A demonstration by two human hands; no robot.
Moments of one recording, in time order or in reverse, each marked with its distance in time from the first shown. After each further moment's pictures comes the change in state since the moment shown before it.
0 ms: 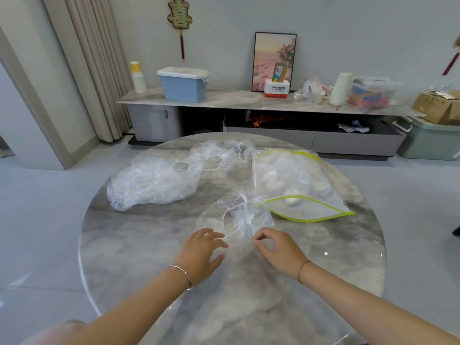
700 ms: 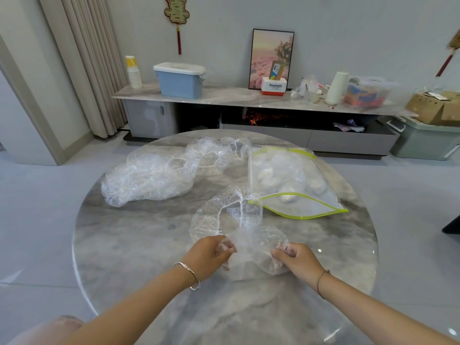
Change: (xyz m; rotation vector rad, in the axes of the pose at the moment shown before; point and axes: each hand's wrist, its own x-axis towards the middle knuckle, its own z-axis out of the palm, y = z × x) left_hand 0.004 0.027 0.000 -0.545 -0.104 -0.169; right_hand -0.036 0.035 -0.016 0.227 0.076 0.431
